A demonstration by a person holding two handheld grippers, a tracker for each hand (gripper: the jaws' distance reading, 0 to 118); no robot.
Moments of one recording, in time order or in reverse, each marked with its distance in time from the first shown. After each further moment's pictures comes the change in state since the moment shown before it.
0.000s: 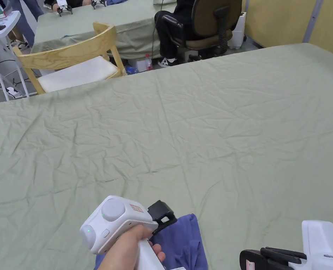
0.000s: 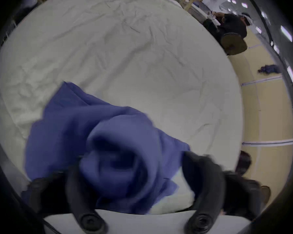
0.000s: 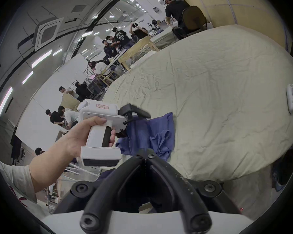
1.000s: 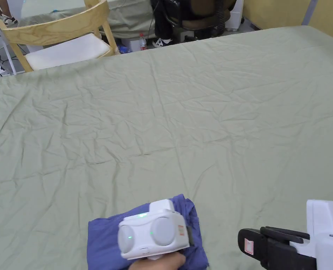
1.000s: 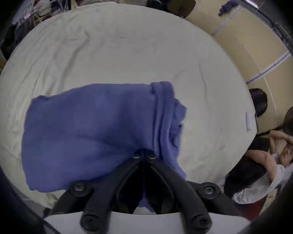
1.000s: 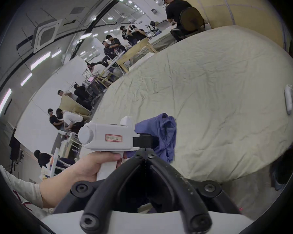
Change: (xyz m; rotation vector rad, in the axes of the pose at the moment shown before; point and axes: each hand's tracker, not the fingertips) left arm 0.036 -0.133 -0.012 0.011 0.136 -0.591; right arm -0.003 0.006 0.008 0.010 -0.033 -0.002
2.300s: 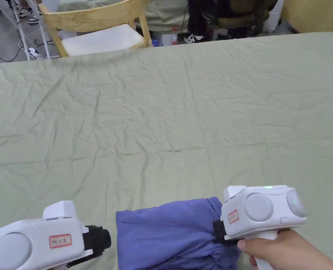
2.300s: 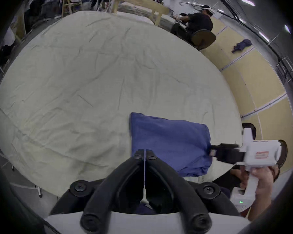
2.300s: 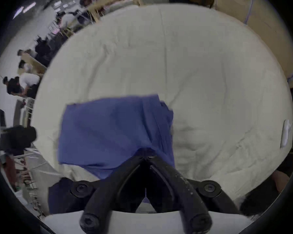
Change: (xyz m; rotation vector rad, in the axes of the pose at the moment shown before) left arm -0.217 -0.007 0.130 0.122 -0.050 0.255; right arm -0.024 0.045 -0.225 -0.474 -0.427 0.133
